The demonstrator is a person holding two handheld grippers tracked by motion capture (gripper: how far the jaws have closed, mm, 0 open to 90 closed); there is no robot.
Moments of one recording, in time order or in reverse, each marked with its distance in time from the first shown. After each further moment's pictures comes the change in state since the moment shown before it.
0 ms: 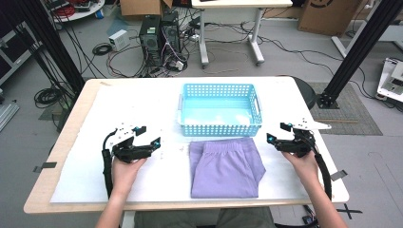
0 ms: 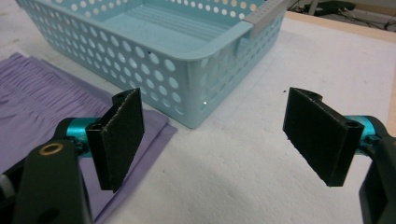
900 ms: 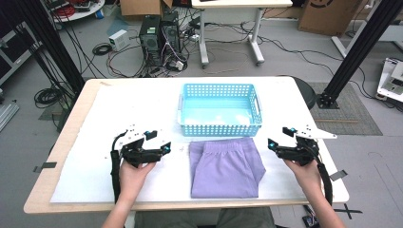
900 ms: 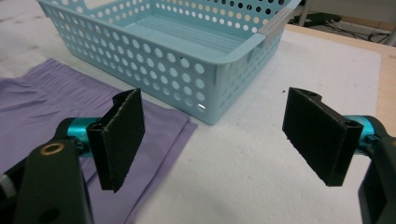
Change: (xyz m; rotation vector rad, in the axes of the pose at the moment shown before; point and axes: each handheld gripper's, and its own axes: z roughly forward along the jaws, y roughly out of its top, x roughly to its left) left arm -0.038 0.013 0.003 0.070 -0.092 -0.042; right arm 0.027 -0.003 -0.027 -0.040 -0.036 -0.005
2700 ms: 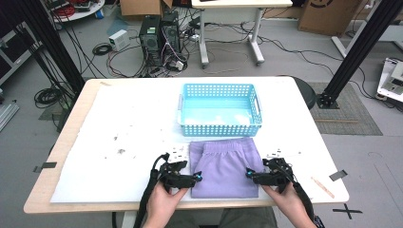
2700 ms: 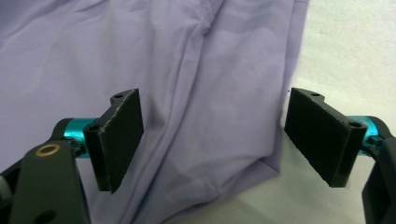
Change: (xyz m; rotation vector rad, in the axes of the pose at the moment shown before) left arm -0.095 -0.027 0.053 0.324 0.001 -0.091; right arm 0.080 -0.038 0.022 0.337 0.018 0.160
